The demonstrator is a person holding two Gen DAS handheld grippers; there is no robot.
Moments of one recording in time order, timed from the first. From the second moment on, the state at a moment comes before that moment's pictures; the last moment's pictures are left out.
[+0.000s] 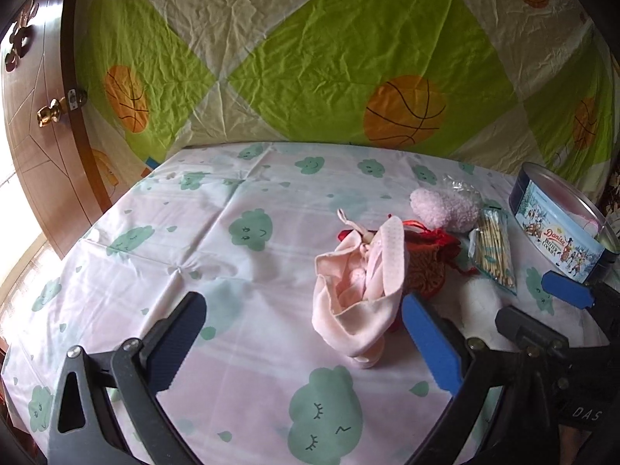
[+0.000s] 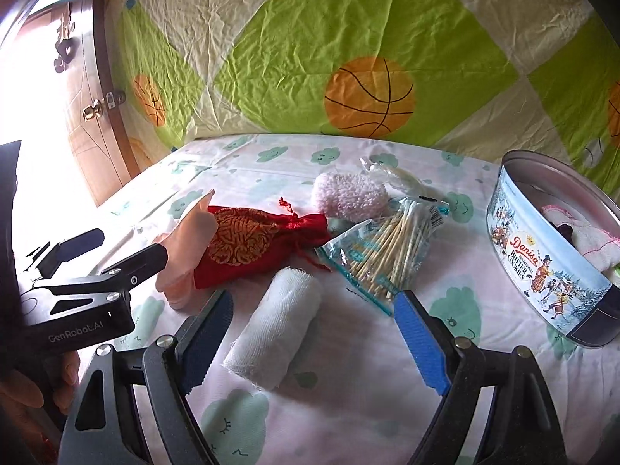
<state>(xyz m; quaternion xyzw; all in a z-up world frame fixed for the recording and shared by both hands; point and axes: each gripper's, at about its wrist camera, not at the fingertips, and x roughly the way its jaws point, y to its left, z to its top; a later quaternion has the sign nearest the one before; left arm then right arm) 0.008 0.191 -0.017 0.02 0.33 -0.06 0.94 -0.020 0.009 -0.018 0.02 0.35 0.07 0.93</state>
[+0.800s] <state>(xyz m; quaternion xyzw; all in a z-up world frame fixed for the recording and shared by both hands) 0.040 0.195 -0.039 -0.10 0.40 -0.10 0.90 -0.027 0.014 -0.026 0.06 0.36 0.23 0.90</state>
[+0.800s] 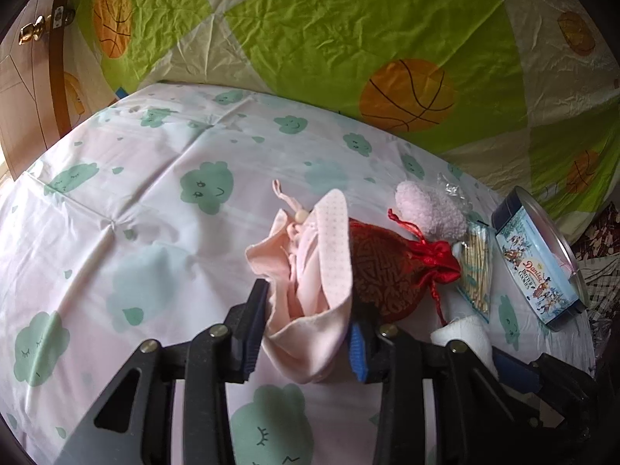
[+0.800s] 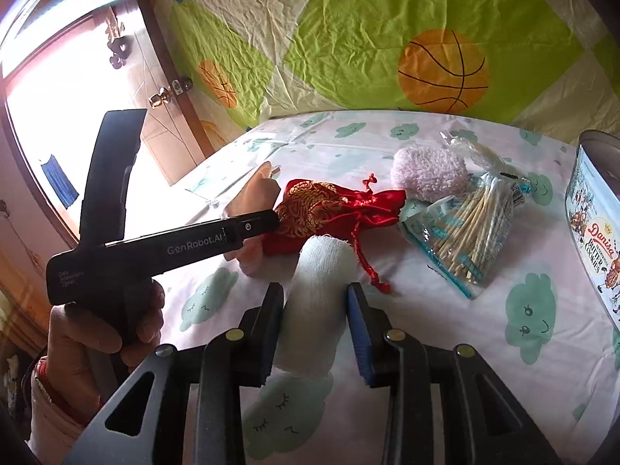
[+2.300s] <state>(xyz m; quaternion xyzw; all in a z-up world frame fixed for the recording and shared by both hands) 0.011 0.189 -0.009 -0.05 0.36 -0.02 0.93 -0.066 -0.053 0.022 0.07 0.21 0.14 0.97</state>
